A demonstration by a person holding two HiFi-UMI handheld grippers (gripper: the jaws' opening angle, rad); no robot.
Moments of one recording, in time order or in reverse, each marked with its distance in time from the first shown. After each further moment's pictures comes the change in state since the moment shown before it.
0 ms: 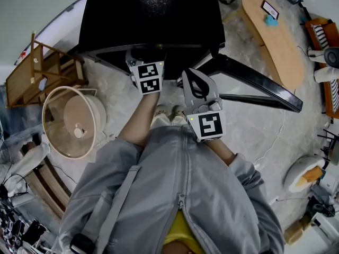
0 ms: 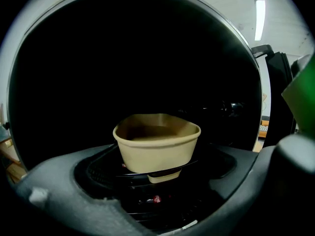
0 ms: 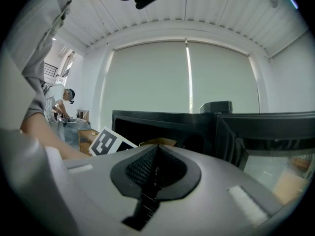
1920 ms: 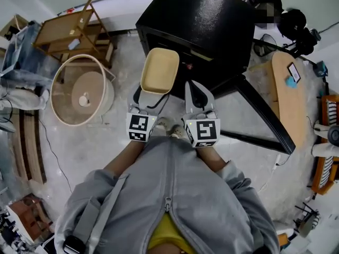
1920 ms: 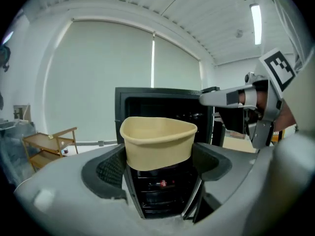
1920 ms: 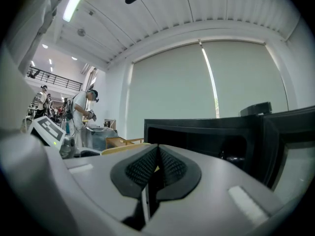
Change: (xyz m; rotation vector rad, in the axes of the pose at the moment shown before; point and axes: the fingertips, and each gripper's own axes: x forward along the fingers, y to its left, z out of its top) left arm -0.227 0.002 -0.038 -0.036 -0.073 0.113; right arm -0.017 0.071 0.002 -0.007 -0.069 0.299
